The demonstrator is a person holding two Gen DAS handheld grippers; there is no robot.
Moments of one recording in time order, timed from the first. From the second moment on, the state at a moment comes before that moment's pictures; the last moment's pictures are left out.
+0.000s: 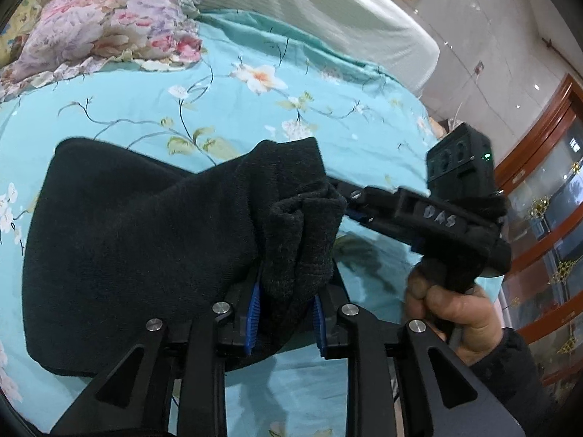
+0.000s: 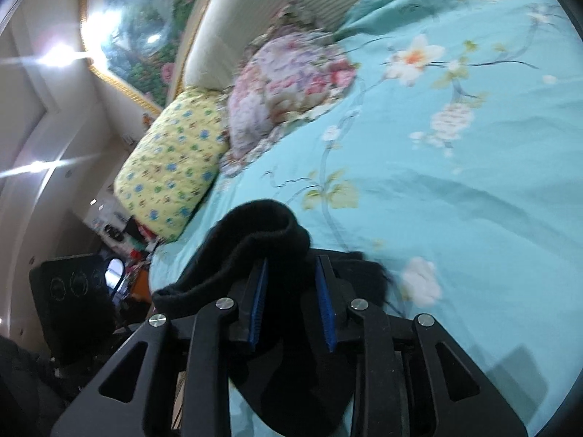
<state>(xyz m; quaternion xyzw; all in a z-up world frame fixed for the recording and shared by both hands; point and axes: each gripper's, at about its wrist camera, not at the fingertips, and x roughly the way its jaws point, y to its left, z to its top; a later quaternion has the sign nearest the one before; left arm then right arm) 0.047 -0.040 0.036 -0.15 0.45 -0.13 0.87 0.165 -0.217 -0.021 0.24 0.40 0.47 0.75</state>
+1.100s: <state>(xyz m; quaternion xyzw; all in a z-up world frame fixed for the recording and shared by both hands) 0.014 0.033 0.061 -0.20 0.41 -0.09 0.88 0.108 -0.219 0.015 0.21 0.40 0.36 0.81</state>
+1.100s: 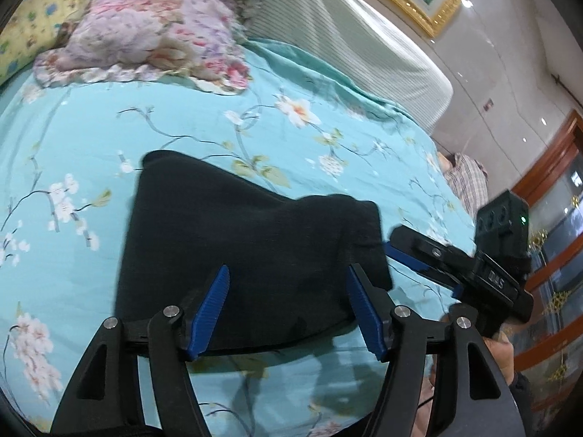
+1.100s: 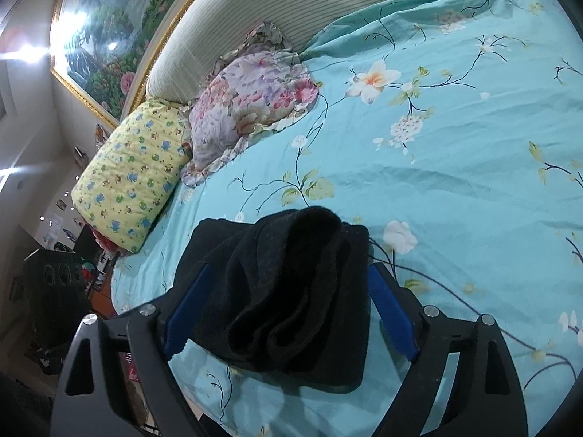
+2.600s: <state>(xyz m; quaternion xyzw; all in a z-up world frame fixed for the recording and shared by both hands) 0.032 0.110 0.011 -0.30 0.45 -0.04 0.84 0.092 -0.202 -0.021 0.23 0.46 0.30 0.80</state>
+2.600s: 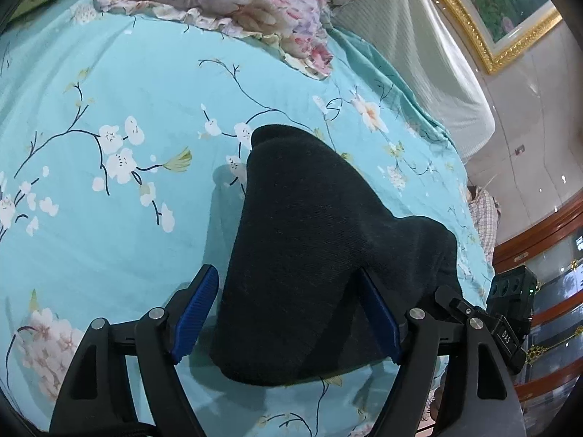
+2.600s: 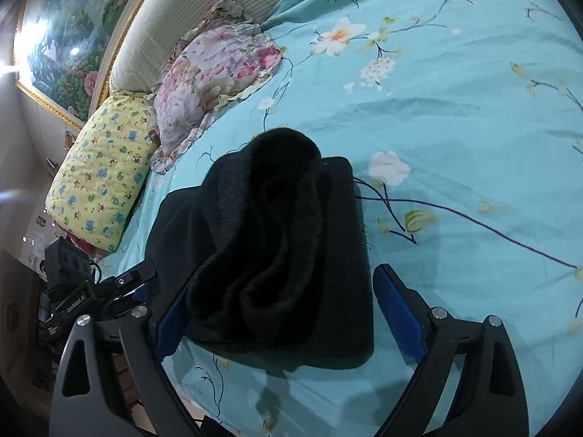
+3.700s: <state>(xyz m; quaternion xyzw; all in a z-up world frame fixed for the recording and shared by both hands) 0.064 0.107 -0.011 -0.28 0.47 -0.05 0.83 0.103 -0.198 -0.034 0.22 0.45 0.30 0.81</state>
